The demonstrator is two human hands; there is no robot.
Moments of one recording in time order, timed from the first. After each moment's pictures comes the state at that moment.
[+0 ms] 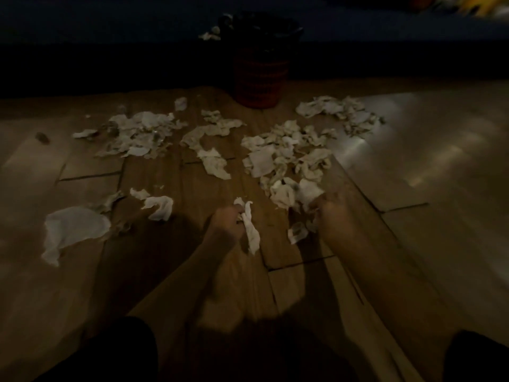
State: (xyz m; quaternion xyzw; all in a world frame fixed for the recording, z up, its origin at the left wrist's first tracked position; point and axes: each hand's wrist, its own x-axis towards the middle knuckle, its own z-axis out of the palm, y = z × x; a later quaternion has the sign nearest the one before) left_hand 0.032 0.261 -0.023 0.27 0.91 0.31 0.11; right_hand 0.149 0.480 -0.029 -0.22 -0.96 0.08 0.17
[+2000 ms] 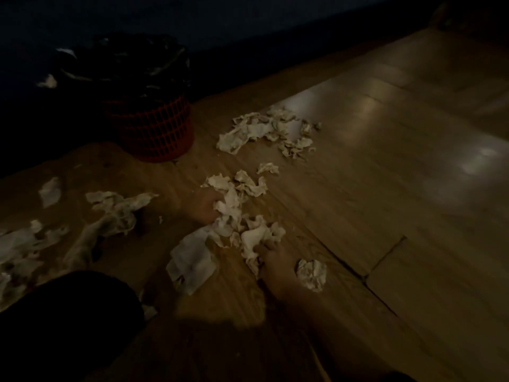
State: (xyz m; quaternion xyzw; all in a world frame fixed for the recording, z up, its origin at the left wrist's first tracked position) left_hand -0.224 0.587 0.013 0.61 0.76 0.05 0.21; right_hand 0.006 0.607 -0.076 -0.33 -0.91 0.25 0.06
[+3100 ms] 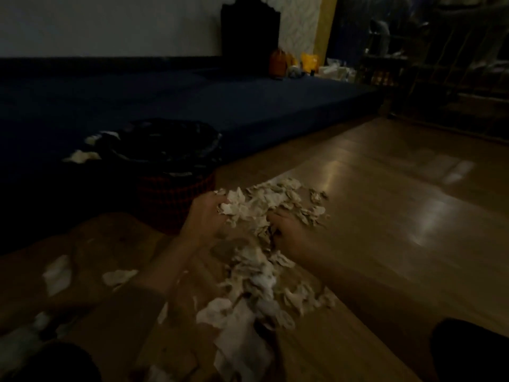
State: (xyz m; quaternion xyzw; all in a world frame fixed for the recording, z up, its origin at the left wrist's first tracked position) left_hand -0.346 0.593 0.098 0.57 0.74 0.36 0.00; right_hand -0.150 0.686 0.067 -0.31 -0.91 0.16 0.22
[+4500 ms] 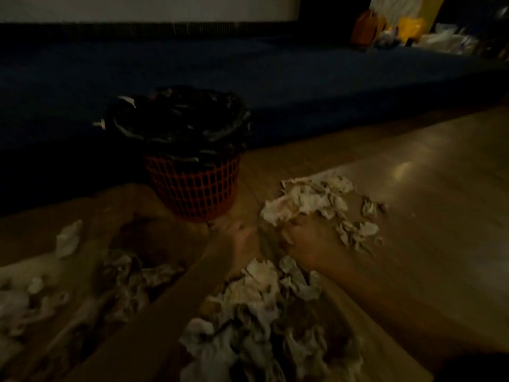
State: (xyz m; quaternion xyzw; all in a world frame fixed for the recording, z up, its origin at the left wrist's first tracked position) left_hand -0.328 0.658 0.015 0.53 0.82 0.17 0.10; right_hand -0.205 0.820 -0.007 -0.23 -0.96 0.16 0.06
